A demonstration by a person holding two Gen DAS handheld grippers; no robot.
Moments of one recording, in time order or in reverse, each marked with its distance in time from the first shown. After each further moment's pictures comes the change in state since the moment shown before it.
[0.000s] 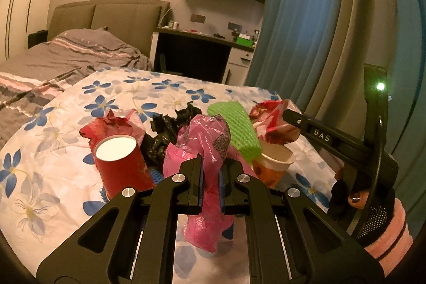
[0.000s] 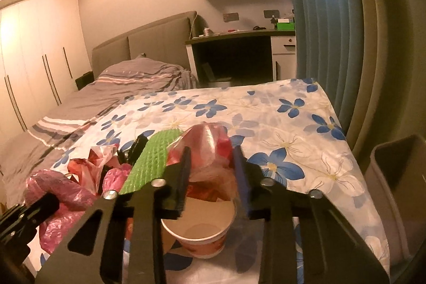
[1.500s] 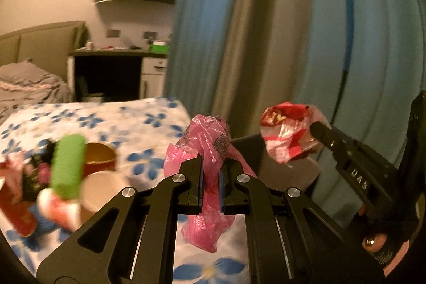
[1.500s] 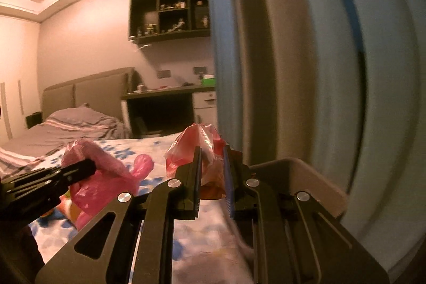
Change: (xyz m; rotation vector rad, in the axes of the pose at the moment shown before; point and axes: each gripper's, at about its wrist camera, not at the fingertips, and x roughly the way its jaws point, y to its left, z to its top) left arm 0.022 -0.194 0.000 0.217 -0.031 -0.379; right arm -0.178 -0.122 -0.039 0.034 -0.314 -0.374
